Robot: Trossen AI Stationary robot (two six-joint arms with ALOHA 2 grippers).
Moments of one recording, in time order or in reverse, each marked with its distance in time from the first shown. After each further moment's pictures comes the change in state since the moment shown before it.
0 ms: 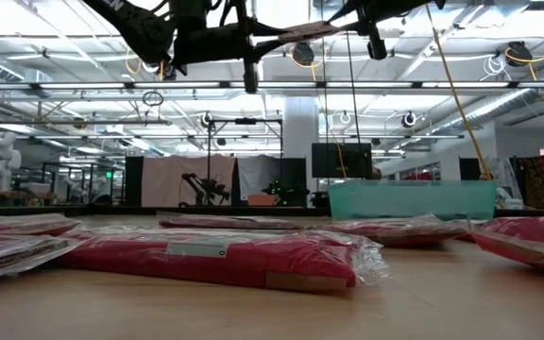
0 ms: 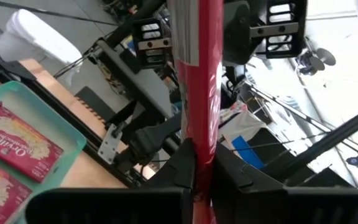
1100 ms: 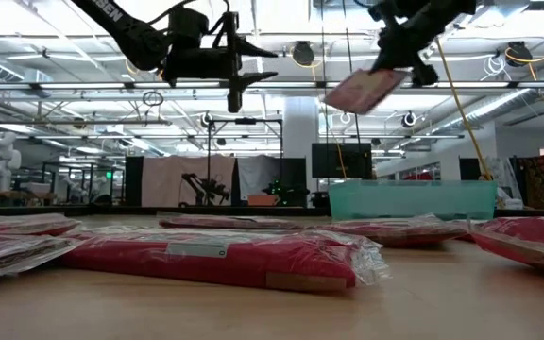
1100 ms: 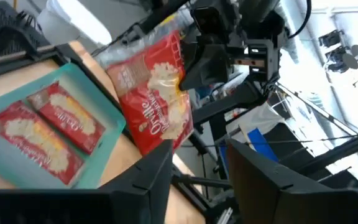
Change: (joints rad) left arm 0.136 0.000 0.000 -0.166 0.144 0.043; right arm -0.195 -0.011 -0.001 -0.547 -0.081 -0.289
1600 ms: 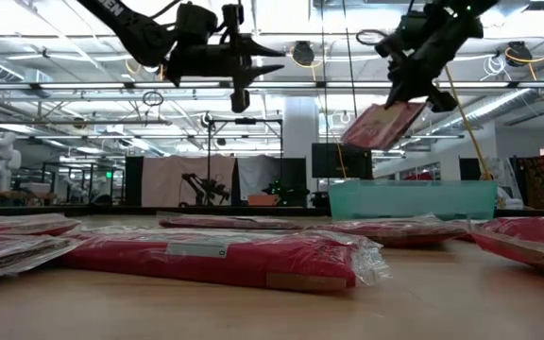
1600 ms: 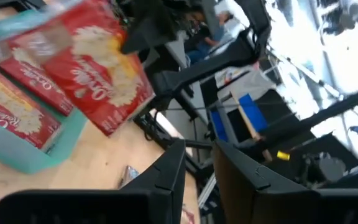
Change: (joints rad) left arm -0.074 0.000 0.000 -0.085 0.075 0.057; right arm -0.075 0.000 -0.170 0.005 0.001 -0.009
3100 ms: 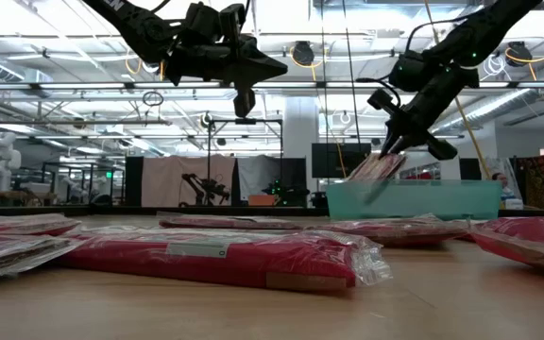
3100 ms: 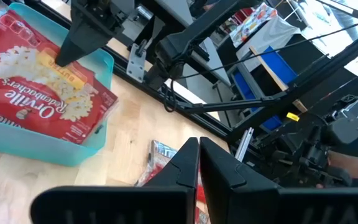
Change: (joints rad) left arm -0.066 0.000 0.000 -0.157 -0.028 0.341; right arm 0.032 0.062 -0.336 0.460 0.080 0.311
